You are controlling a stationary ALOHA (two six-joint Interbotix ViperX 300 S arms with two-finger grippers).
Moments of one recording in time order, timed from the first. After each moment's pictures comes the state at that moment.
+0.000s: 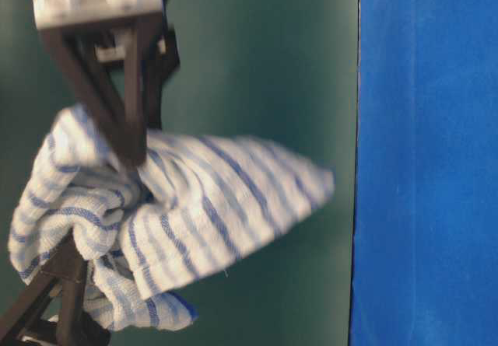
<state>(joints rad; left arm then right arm) 0.06 -0.46 0.76 -0.02 -0.23 0.02 -0.02 -0.21 0.73 0.04 -0.49 0.01</state>
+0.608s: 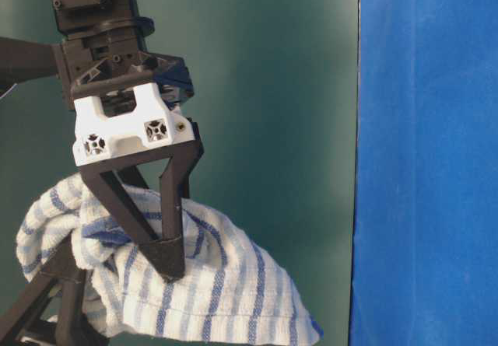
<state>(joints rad) 0.06 -0.46 0.76 -0.02 -0.23 0.02 -0.04 -0.03 0.54 0.04 -0.40 0.01</state>
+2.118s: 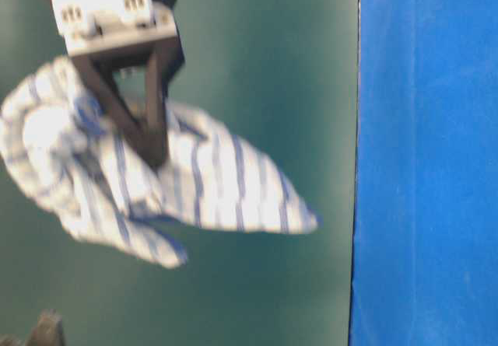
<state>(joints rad) 0.05 -0.72 0.91 -0.03 -0.24 0.00 -0.04 -0.27 0.77 0.04 -0.40 0.01</state>
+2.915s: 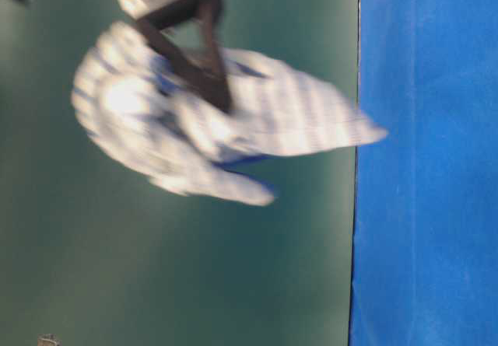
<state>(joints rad) 0.05 -0.77 0.95 -0.03 -0.24 0.00 -0.11 -0.27 0.79 0.05 -0.12 0.01</state>
